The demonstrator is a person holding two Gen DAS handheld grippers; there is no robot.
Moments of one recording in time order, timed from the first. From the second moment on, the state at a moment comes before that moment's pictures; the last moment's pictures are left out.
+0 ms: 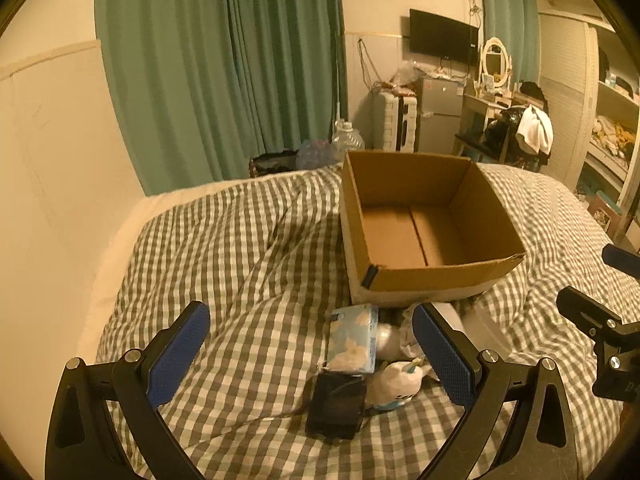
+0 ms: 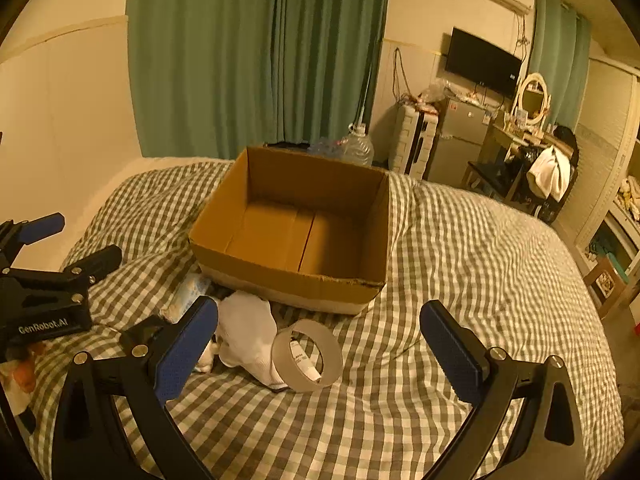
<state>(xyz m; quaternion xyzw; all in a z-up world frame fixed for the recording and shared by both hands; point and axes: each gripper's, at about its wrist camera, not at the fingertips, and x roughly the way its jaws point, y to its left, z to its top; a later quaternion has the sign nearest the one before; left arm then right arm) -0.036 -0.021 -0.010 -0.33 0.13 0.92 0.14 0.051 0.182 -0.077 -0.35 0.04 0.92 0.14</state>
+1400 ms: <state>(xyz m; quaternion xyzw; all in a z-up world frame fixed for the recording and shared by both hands) -0.073 -0.004 -0.154 -0.53 0.19 0.80 0.19 -0.021 0.238 -0.239 -0.54 0.22 0.81 0.04</state>
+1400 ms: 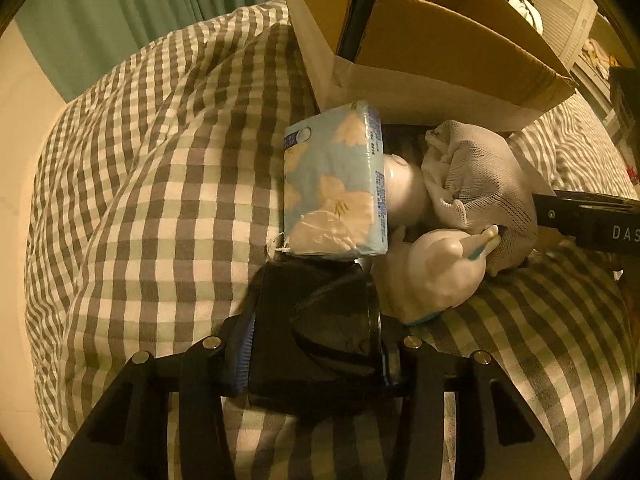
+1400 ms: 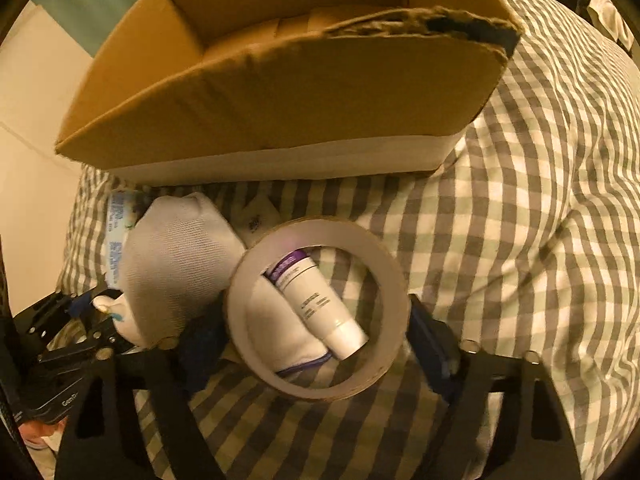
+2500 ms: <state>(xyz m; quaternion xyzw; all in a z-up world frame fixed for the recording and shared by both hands) -0.052 0.015 0.006 -0.40 0.17 0.87 0.22 0.037 0.196 -0.099 -0.43 0.09 0.89 0.10</state>
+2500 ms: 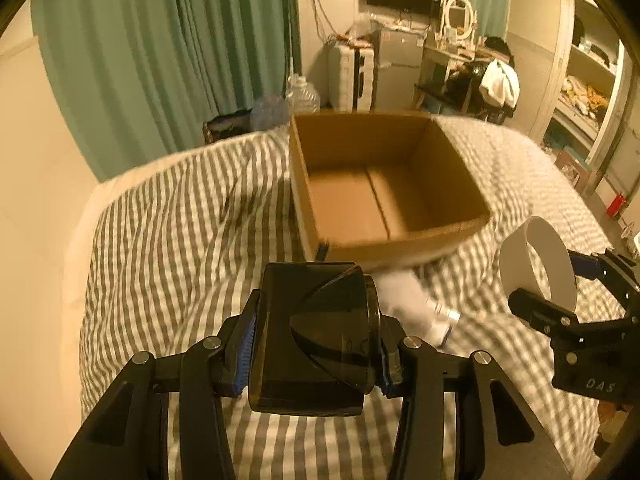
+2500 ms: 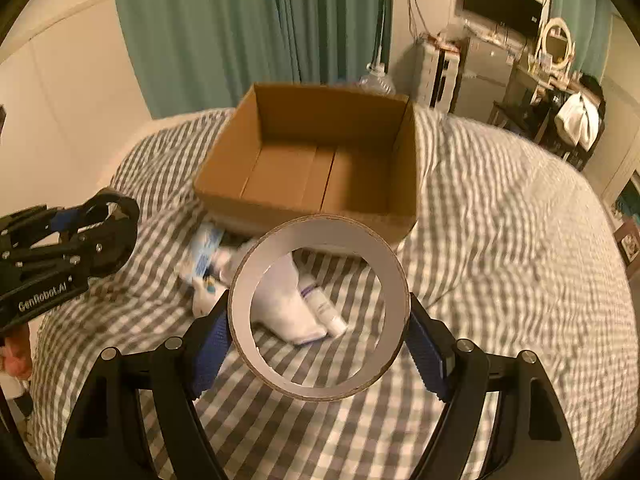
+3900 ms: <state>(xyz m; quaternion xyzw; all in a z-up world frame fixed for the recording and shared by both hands) -0.234 0.166 -0.037 -0.37 0.23 0.85 0.30 -0.121 0.285 -0.130 -0.43 0.09 0.89 0.11</state>
